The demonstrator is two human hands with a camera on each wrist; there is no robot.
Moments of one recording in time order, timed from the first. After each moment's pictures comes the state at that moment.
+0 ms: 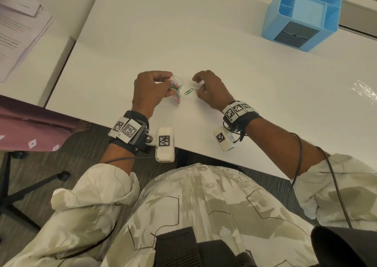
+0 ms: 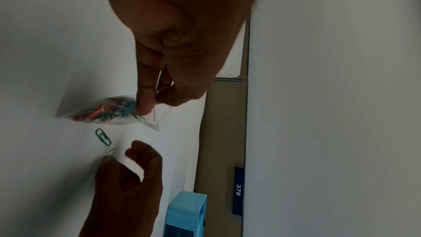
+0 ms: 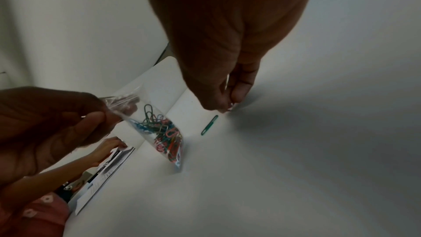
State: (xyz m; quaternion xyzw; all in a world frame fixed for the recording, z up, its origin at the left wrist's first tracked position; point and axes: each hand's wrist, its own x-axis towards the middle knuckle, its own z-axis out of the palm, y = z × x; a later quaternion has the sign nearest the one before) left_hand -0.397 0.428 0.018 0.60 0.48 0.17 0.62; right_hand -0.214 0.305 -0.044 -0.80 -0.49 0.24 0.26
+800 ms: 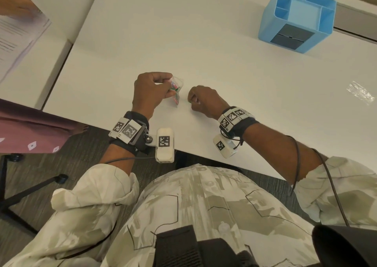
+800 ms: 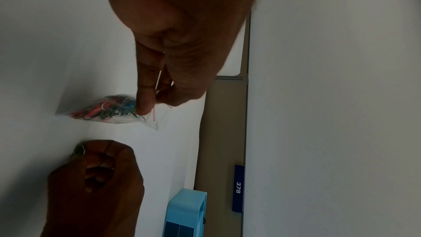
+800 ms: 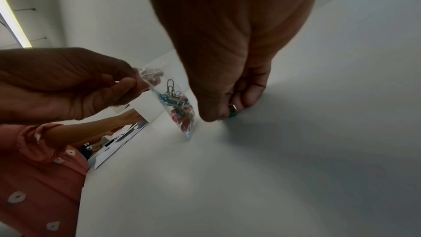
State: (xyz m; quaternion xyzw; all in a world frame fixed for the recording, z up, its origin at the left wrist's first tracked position) left_hand -0.391 0.426 0.016 0.60 0.47 0.18 0.62; right_hand -0.231 0.297 -0.039 -0.79 -0.53 0.28 0.14
